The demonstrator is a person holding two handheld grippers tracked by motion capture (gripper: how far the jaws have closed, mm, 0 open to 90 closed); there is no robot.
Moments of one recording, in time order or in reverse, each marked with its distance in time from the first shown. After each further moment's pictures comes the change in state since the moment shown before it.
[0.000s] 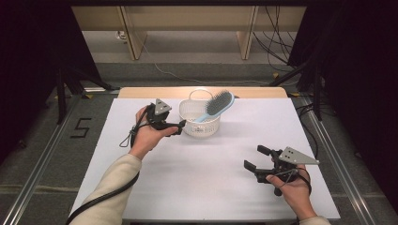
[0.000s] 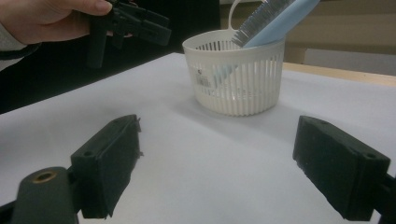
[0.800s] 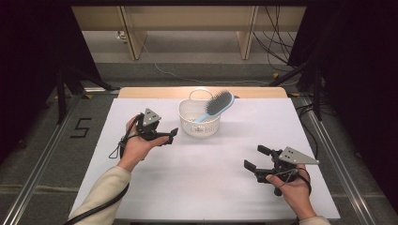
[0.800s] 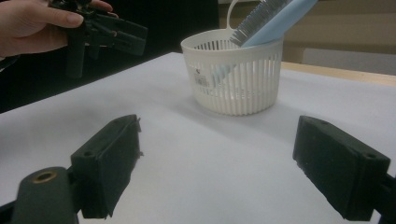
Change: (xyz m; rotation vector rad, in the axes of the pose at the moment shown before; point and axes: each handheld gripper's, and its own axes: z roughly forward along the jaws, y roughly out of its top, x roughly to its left) left arm 0.005 -0.028 -0.026 -0.011 -0.017 -0.031; right arm 0.000 0.000 0.000 0.002 -0.005 0.001
